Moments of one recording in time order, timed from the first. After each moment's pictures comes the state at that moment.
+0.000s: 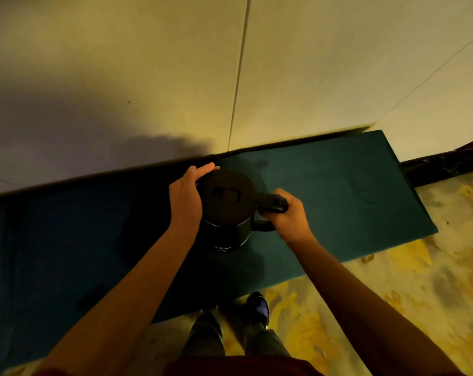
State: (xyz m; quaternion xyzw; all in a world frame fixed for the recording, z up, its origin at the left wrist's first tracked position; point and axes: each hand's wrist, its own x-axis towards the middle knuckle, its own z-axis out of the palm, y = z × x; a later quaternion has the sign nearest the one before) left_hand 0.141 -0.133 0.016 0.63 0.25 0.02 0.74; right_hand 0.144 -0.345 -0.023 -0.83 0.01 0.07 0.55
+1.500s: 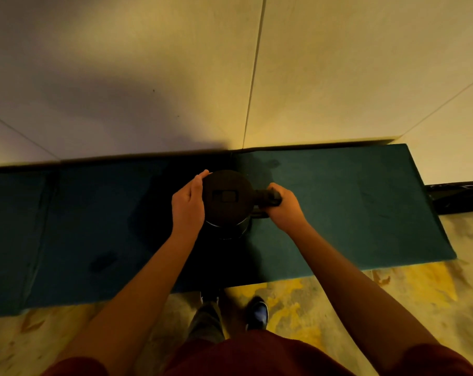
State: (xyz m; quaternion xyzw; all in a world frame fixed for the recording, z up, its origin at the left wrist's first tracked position) left_hand 0.099 -0.142 -0.026 0.74 0.26 0.10 0.61; right_hand 0.164 -0.353 -0.040 -0.87 -0.06 0.16 0.45
